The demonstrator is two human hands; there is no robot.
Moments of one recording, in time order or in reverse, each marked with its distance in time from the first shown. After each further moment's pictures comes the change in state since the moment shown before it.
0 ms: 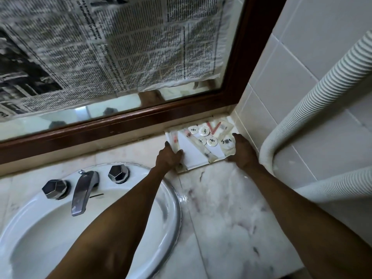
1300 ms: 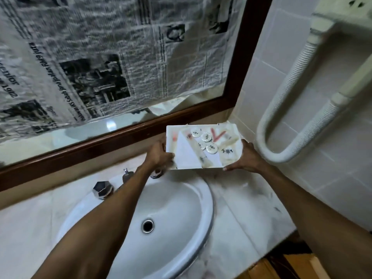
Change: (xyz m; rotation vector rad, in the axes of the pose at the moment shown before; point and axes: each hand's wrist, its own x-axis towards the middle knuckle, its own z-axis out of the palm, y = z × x) left_hand -0.111 -0.090 -0.158 -0.146 0.032 0.387; right_hand -0.167 -0.102 0.014 0.108 0.089 0.061
